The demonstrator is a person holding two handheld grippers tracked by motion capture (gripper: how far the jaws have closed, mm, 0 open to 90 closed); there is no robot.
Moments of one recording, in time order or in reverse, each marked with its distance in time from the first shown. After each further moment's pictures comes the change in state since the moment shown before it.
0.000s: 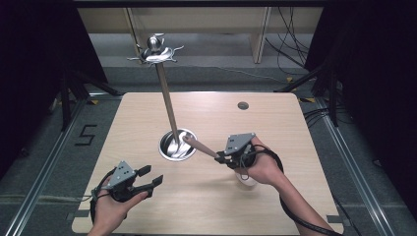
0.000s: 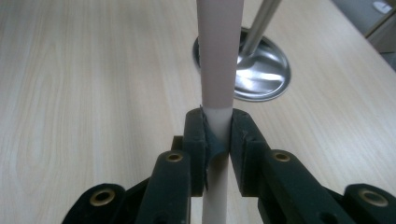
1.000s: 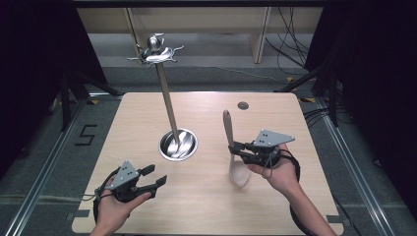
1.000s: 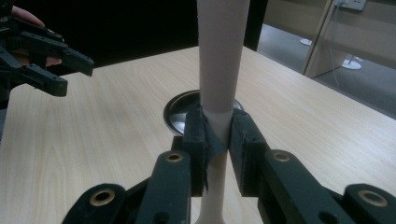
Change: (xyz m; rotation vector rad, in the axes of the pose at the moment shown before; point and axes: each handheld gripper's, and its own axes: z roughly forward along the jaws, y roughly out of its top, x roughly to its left) left arm -0.008 0.004 0.004 -0.033 -0.034 0.033; right arm 0.004 -0.026 -0.047 -0.351 -0.146 0.291
